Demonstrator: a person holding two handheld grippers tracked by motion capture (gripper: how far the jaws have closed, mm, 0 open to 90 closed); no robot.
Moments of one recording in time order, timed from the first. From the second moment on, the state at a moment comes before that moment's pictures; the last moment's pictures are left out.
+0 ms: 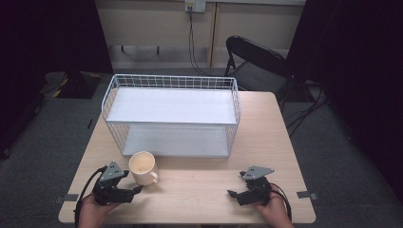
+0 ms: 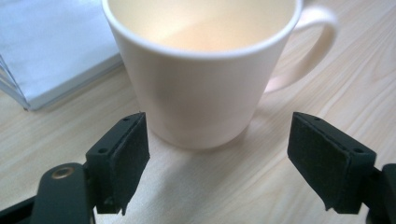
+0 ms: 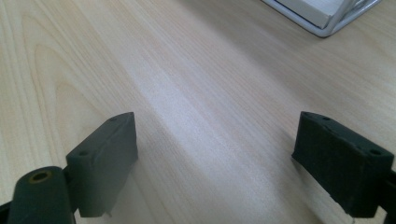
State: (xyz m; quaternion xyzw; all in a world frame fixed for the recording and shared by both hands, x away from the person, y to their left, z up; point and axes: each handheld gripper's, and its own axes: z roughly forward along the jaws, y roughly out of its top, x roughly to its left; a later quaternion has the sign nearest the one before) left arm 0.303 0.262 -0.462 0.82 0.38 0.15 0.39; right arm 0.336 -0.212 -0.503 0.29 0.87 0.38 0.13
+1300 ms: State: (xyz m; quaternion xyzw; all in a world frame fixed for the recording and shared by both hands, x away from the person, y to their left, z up) left arm 0.306 0.279 -0.412 0.77 0.43 0.19 0.44; right arm 0.336 -0.212 -0.503 0.29 0.87 0.38 0.13
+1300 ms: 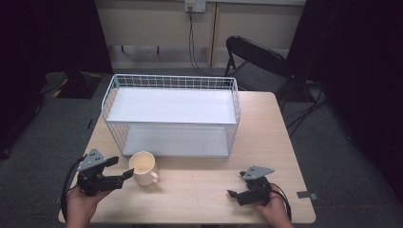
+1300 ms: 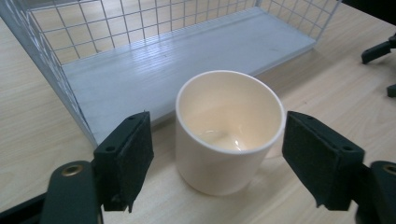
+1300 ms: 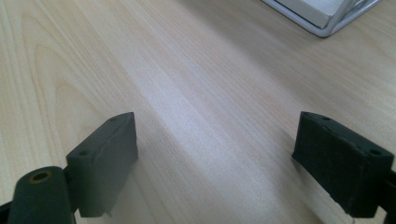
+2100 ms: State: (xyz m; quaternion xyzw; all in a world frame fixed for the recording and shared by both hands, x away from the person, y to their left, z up) left arm 0.335 0.267 -0.437 0.74 0.46 0.21 0.44; right arm 0.336 -0.212 -0.503 0.29 0.87 0.38 0.13
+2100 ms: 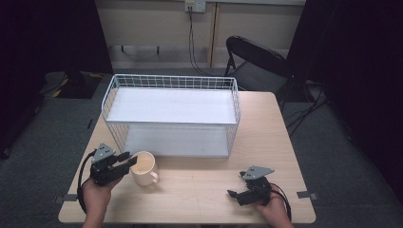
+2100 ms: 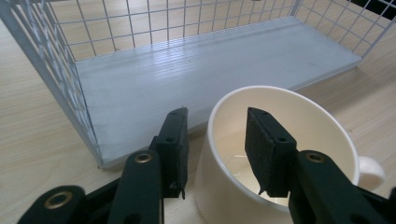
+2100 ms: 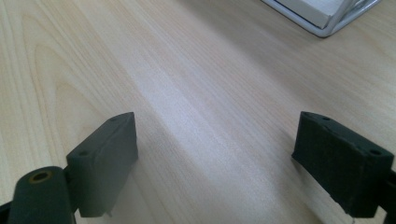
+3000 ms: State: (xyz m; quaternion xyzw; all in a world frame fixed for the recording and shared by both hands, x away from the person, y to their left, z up) left arm 0.340 0.261 -0.450 0.74 0.47 0.20 0.44; right arm 0.336 -0.212 -0.503 0.29 0.87 0.38 0.13
